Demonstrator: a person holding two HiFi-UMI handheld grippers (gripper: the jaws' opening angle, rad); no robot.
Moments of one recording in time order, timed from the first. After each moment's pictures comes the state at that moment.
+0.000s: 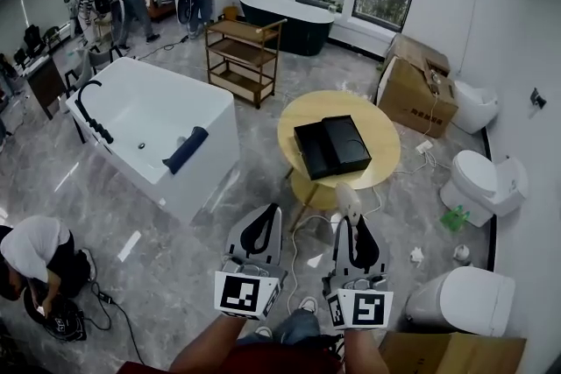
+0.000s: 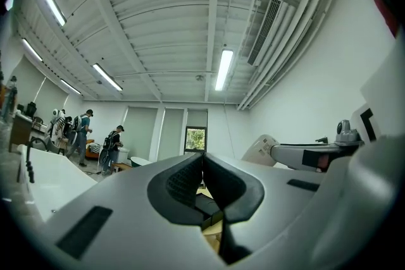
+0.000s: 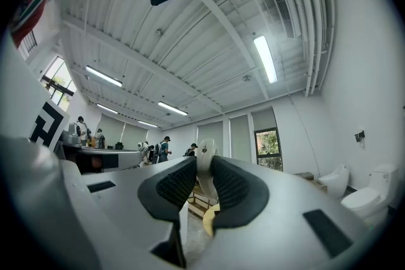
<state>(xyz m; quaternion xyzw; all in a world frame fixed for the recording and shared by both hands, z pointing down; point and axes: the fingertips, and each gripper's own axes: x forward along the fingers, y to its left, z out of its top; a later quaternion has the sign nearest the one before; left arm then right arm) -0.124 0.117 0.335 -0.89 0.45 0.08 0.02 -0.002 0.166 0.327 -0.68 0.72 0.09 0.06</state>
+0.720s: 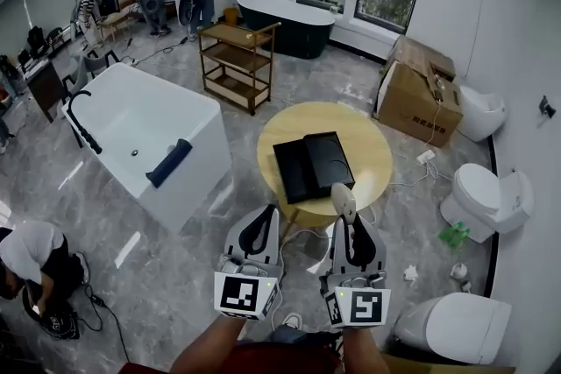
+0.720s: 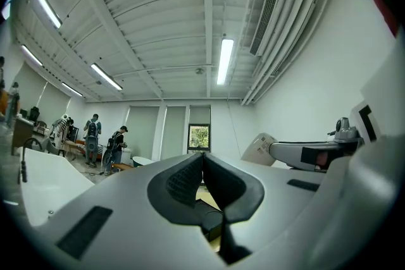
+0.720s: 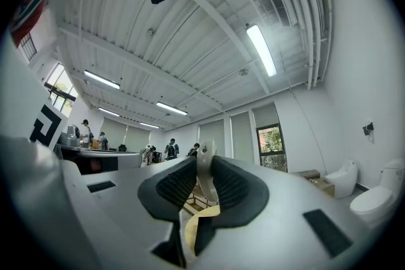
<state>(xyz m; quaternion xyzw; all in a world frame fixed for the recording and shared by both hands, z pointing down) 0.008 0.022 0.333 -0.88 0.47 0.07 0.03 0.131 0.062 0.324 -0.66 0.74 0.08 0.07</state>
